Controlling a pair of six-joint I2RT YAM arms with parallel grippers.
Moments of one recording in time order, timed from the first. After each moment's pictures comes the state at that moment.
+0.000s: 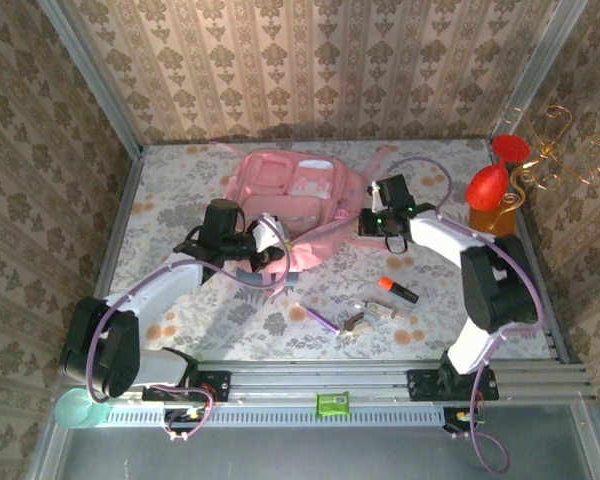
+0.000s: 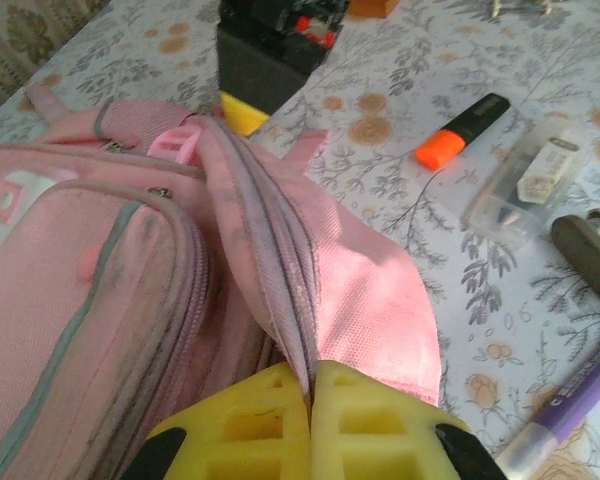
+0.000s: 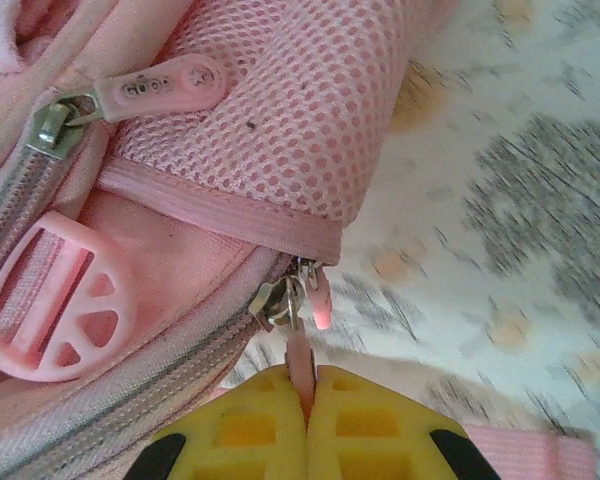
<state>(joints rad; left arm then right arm) -0.47 1.33 0.78 -0.10 0.73 0.62 0.28 1.66 1.03 -0.30 -0.16 0.35</state>
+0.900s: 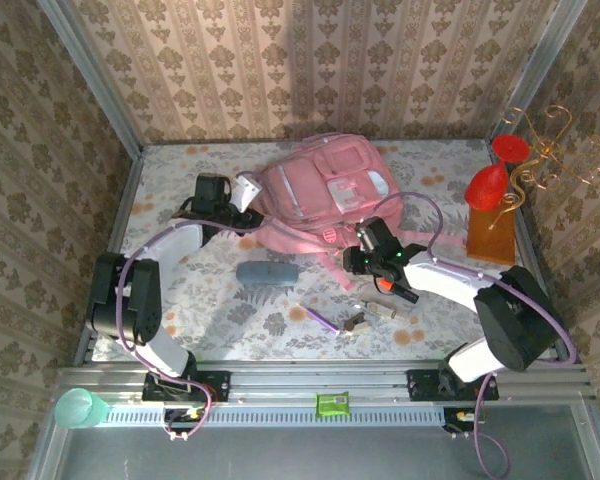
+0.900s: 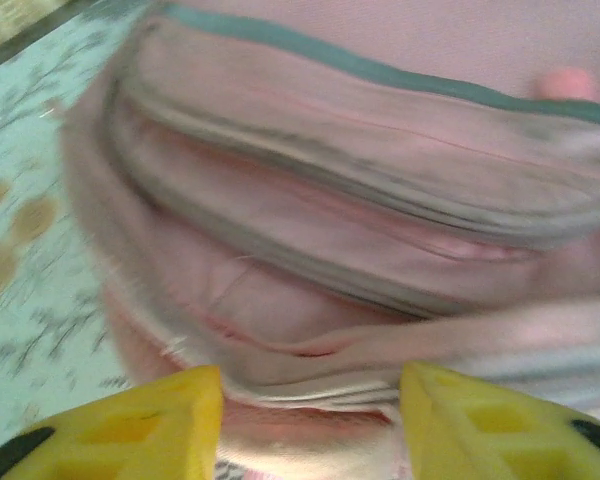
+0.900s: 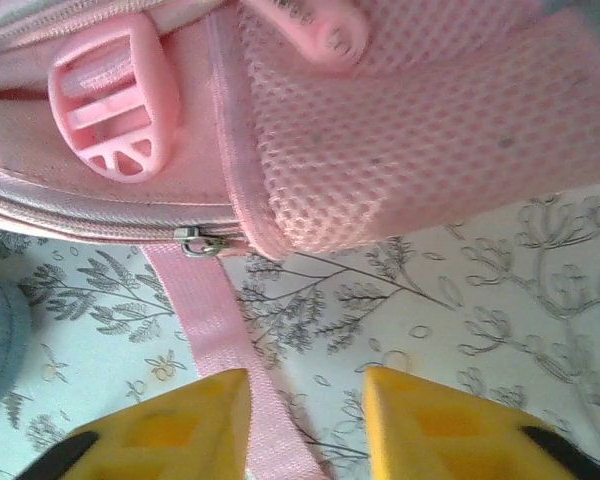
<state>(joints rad) -0.29 1.60 1.00 -0.12 0.27 0.36 0.54 1.46 0.78 -0.24 0.06 0.53</state>
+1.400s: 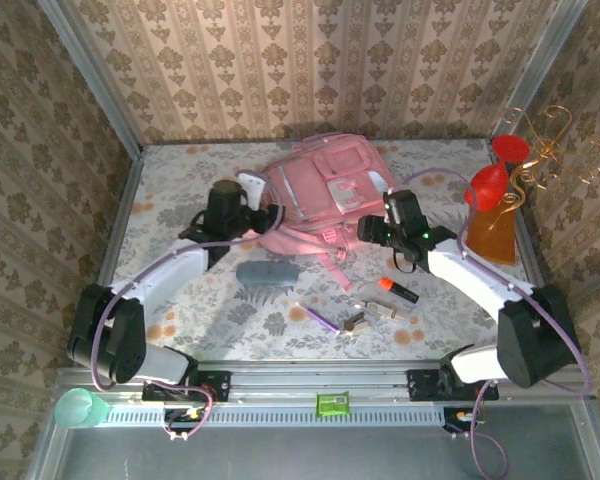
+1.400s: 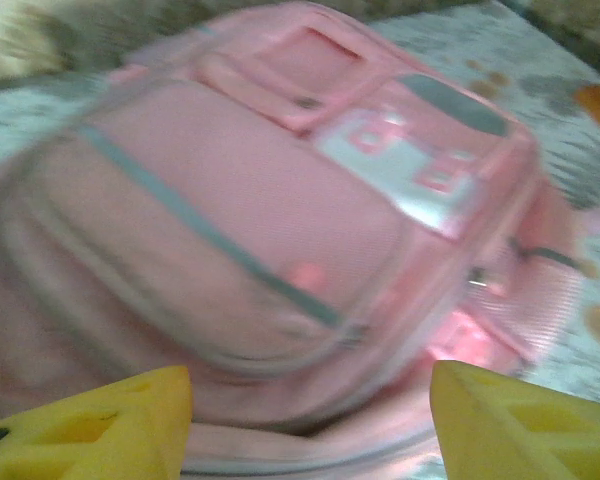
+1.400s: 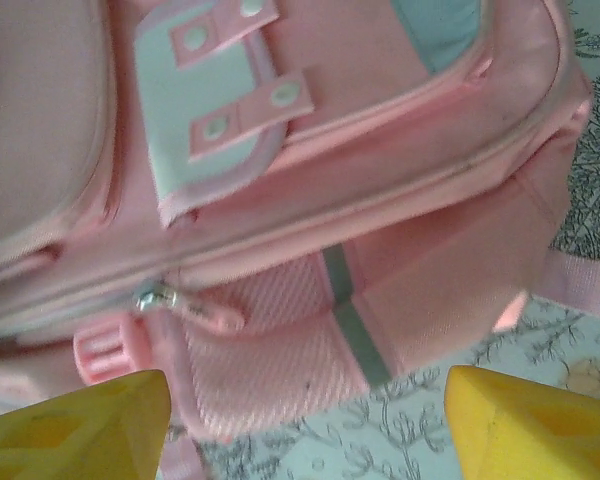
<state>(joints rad) -0.60 1.42 0.91 0.01 0.14 -0.14 0.34 1.46 0.95 -0.30 0.06 0.48</state>
